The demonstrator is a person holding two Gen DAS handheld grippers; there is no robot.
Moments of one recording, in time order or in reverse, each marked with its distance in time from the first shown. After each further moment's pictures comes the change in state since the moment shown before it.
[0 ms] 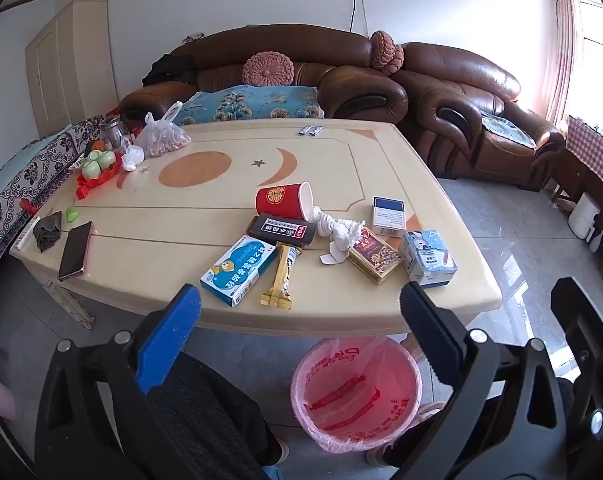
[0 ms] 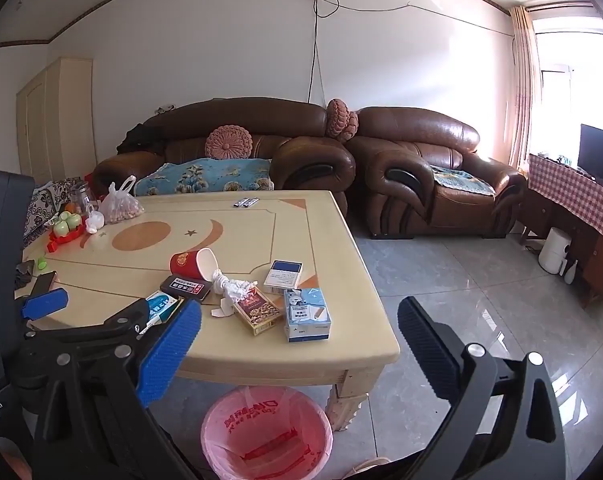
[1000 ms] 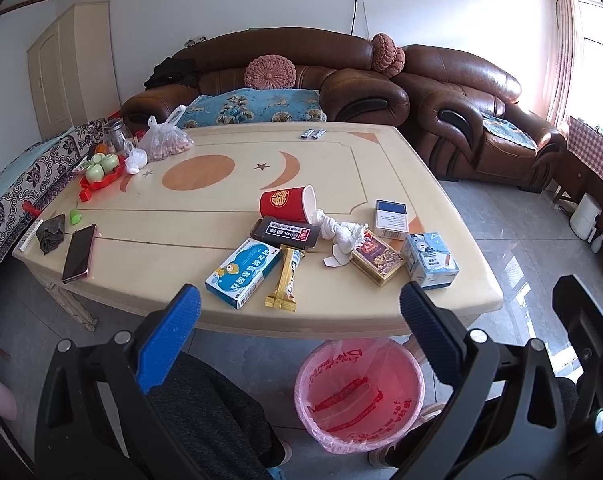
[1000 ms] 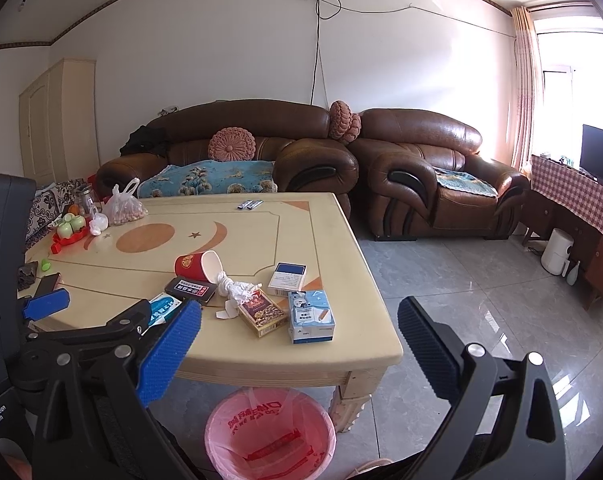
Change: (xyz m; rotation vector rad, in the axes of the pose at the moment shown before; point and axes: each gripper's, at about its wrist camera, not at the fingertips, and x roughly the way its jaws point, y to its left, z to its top) left arm -0.009 -0.001 0.008 0.006 -0.013 0.006; right arm -0.006 0.003 0.008 0.002 -0.005 0.012
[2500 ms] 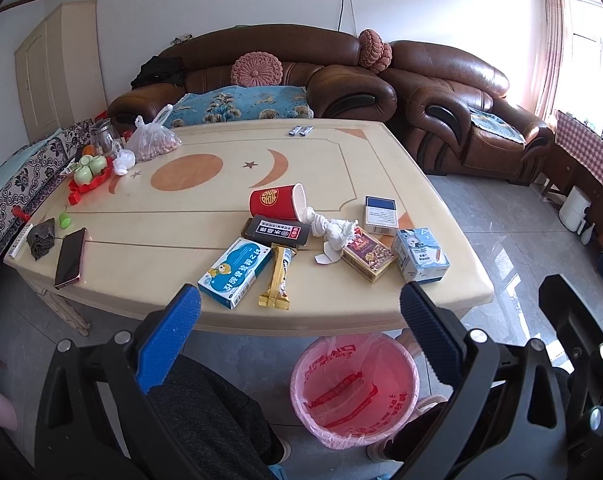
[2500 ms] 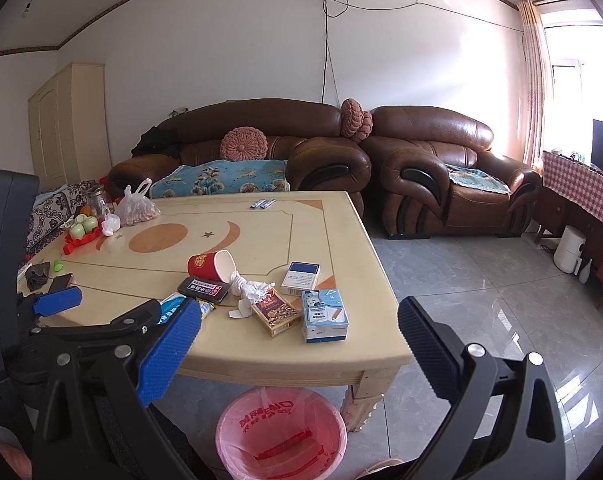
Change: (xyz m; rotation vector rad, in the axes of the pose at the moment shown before) left arm -0.007 0.014 0.008 0.013 0.021 -0.061; right arm -0.001 0.008 0.005 0.000 0.009 0.052
